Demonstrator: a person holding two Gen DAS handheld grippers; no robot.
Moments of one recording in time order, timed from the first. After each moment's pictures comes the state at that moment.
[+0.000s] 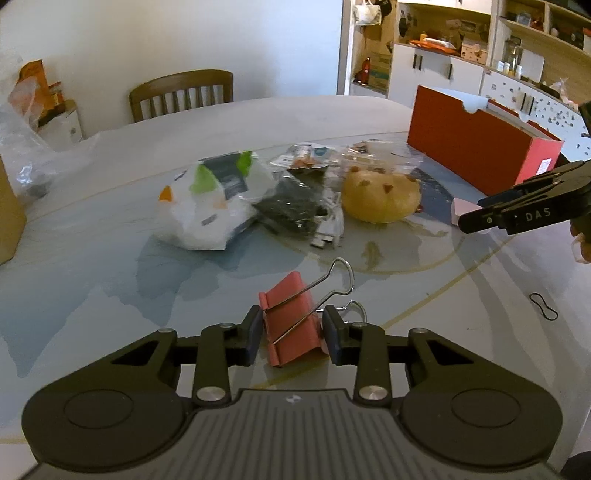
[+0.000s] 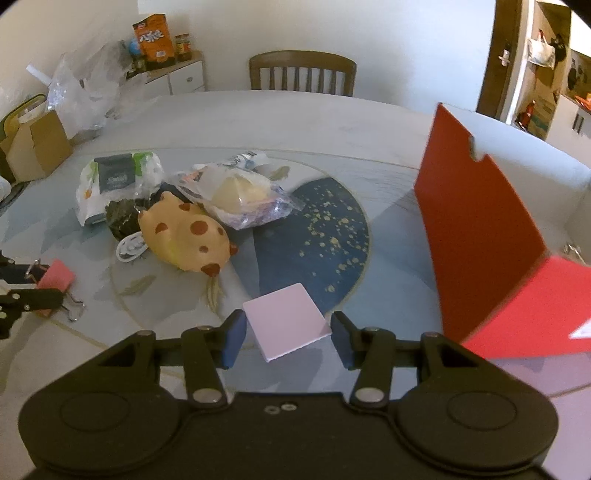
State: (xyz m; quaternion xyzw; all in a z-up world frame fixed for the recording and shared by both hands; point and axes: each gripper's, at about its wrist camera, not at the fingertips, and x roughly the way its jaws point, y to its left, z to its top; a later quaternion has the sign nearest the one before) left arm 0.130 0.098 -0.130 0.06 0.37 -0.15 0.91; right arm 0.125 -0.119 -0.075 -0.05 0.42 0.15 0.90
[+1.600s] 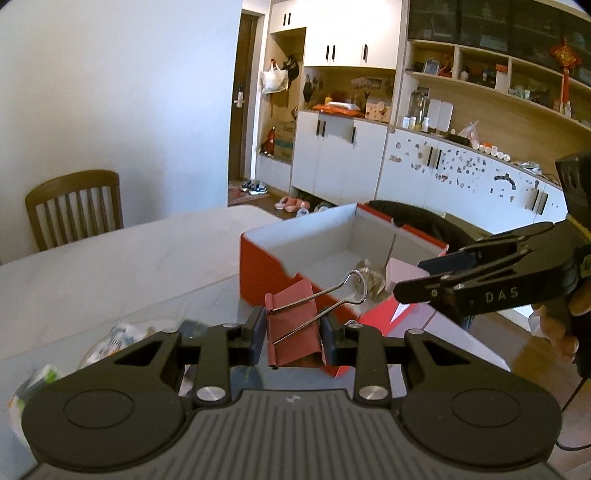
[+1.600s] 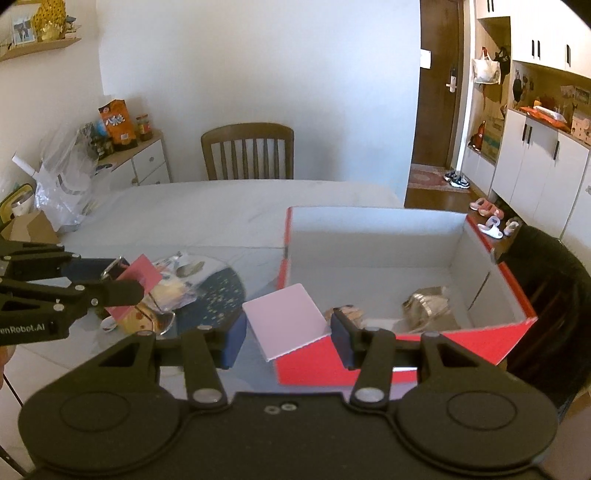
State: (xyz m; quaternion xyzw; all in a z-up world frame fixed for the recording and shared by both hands) left arm 0.168 -0.094 -0.005 0.04 0.26 -0.29 0.92; right arm 0.091 -0.254 0.043 -0.01 0.34 0.11 0.94
